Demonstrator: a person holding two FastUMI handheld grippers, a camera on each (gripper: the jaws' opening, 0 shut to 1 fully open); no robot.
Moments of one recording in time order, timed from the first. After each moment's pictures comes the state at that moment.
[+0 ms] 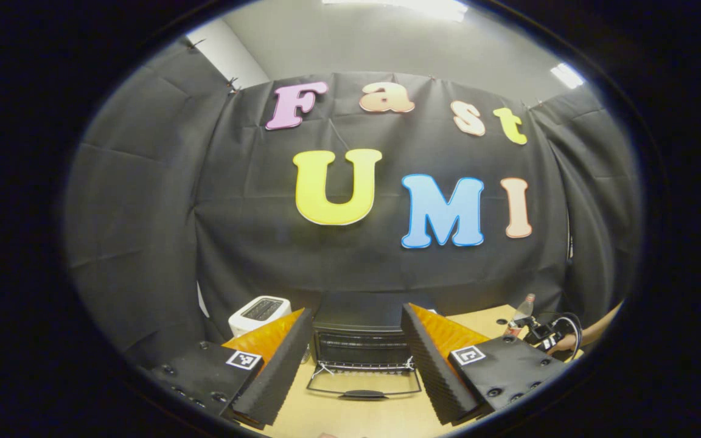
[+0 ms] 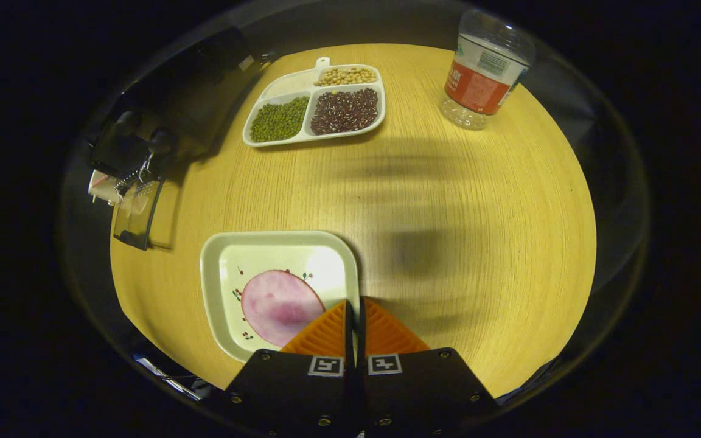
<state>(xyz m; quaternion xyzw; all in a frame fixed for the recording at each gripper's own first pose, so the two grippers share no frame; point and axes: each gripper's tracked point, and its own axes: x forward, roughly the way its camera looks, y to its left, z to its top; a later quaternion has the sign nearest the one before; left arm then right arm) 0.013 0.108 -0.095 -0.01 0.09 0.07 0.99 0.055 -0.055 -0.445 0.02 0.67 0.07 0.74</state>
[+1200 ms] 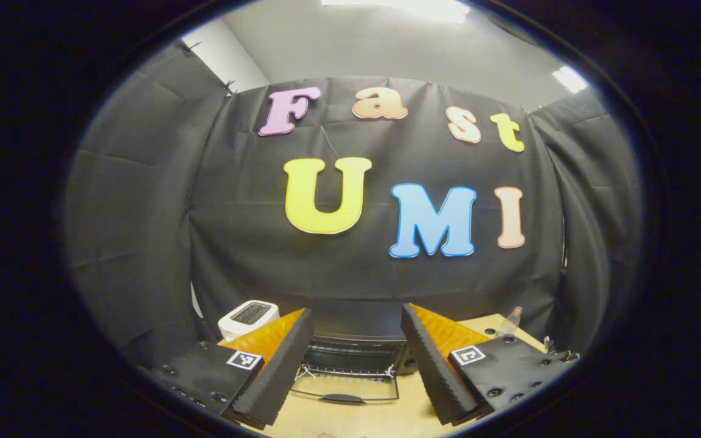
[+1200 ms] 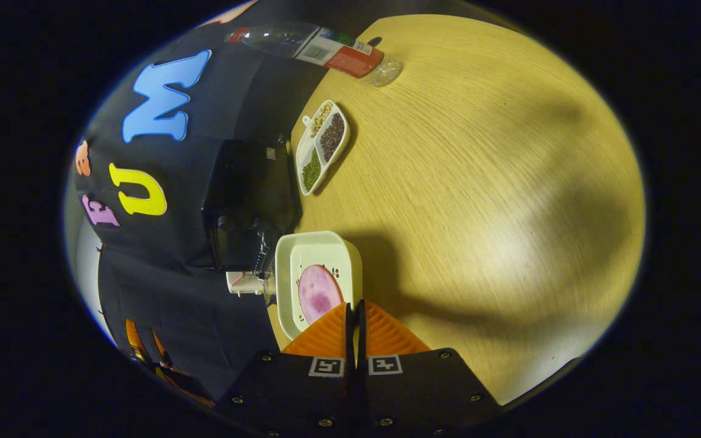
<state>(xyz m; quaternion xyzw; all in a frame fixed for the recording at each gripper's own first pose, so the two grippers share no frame) 0.027 0.078 -0.066 -0.03 0.08 0.06 0.99 0.010 -0.014 -0.392 0.46 0.53 0.13 0.70</state>
